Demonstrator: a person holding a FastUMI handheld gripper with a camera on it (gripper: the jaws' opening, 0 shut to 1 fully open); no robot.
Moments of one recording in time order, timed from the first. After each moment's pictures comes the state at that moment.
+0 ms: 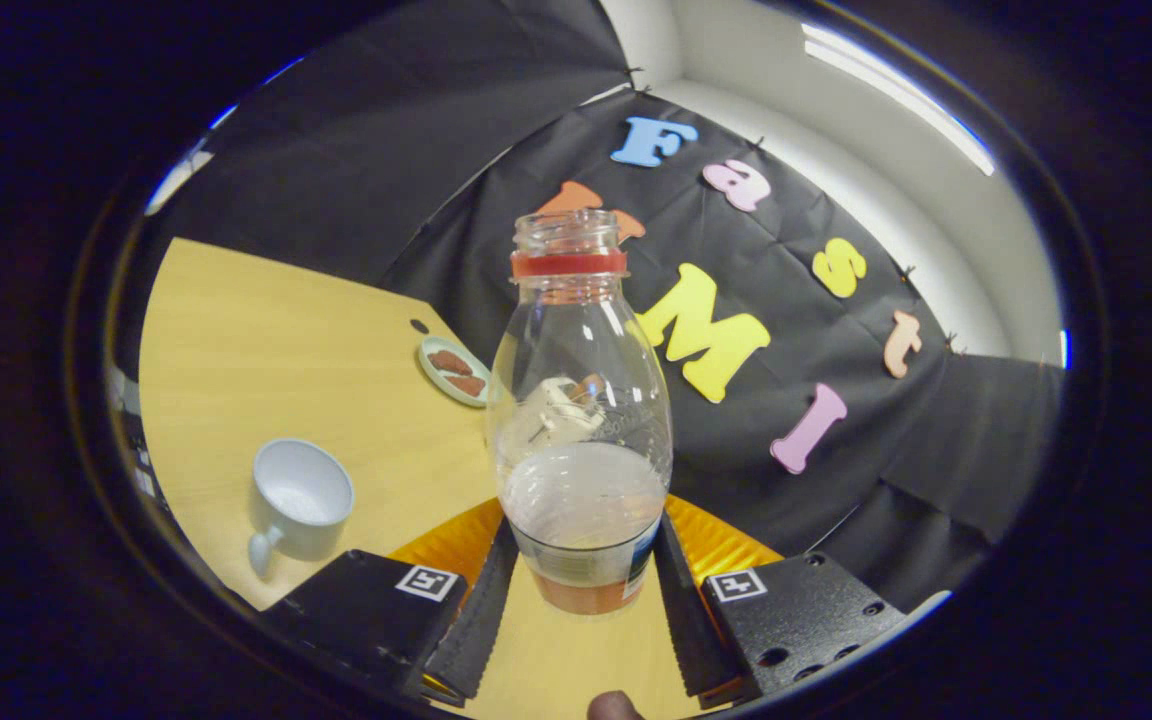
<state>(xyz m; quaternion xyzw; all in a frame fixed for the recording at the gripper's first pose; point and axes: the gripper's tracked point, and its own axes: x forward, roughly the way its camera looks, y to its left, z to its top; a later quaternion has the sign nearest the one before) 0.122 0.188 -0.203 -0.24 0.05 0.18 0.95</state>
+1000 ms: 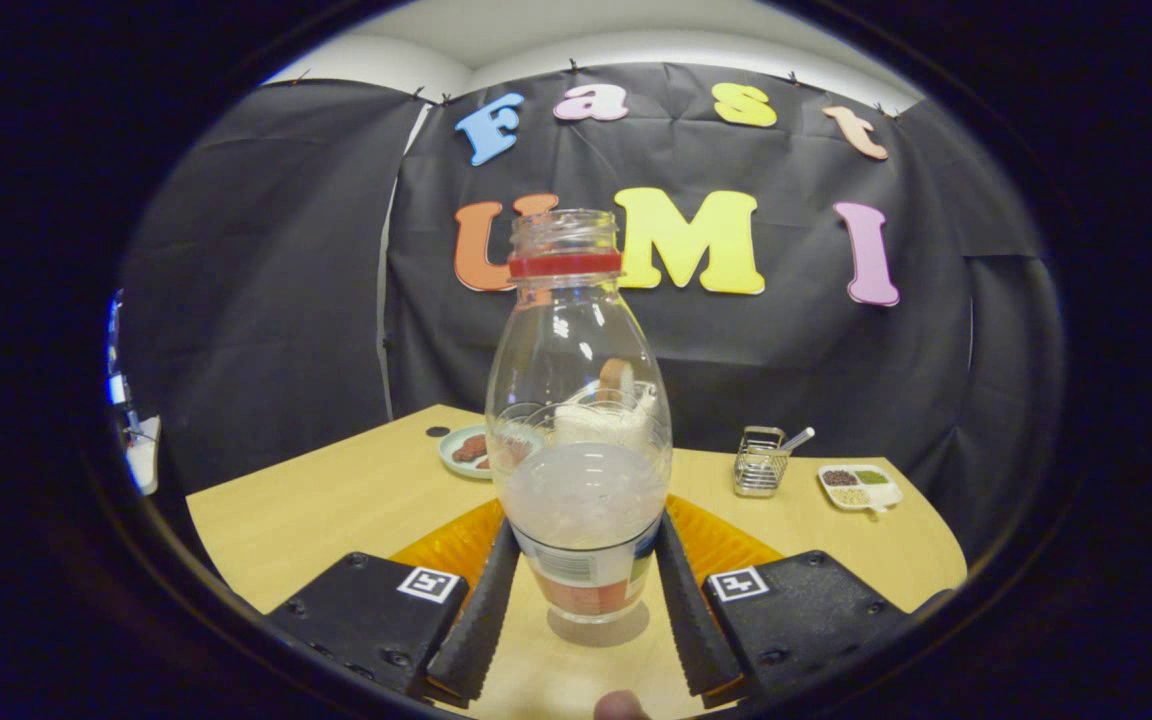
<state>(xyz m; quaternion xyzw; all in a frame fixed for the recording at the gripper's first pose) 0.239 0.230 -0.249 0.04 0.16 0.25 0.96</state>
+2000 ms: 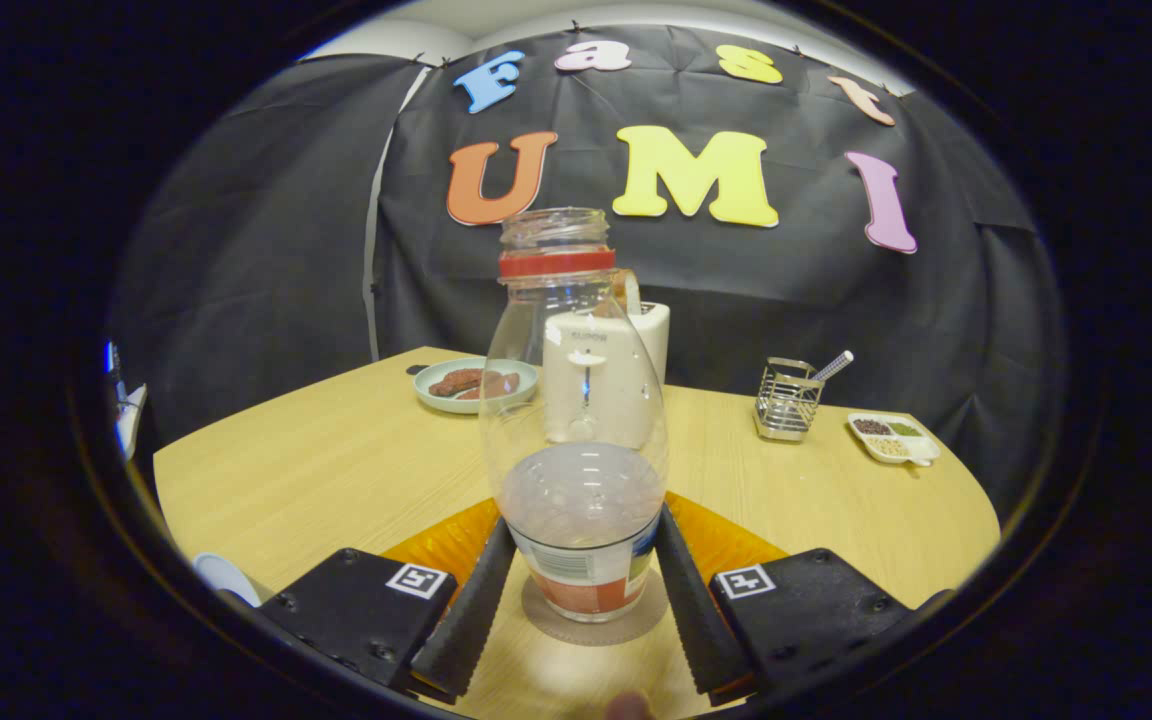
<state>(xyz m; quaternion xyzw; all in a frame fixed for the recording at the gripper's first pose) 0.264 0.253 -0.339 0.03 0.20 0.24 0.95</state>
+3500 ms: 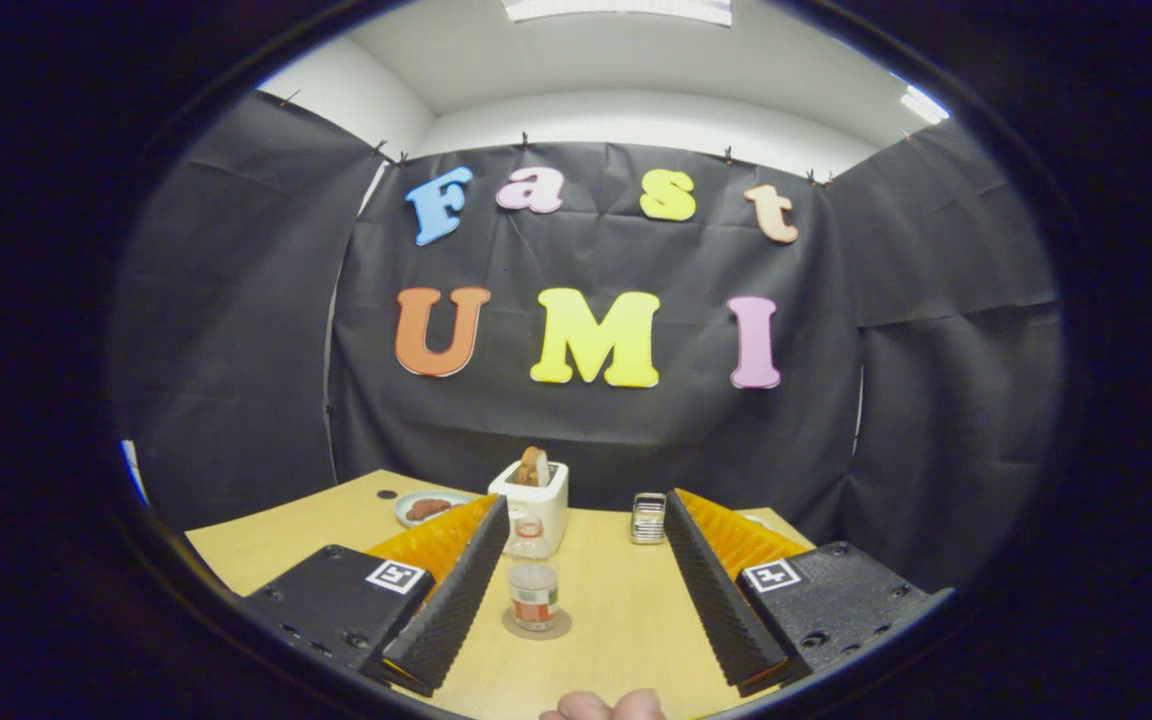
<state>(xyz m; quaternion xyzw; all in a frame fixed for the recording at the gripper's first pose) 0.127 0.121 -0.077 0.04 0.04 0.10 0.99</state>
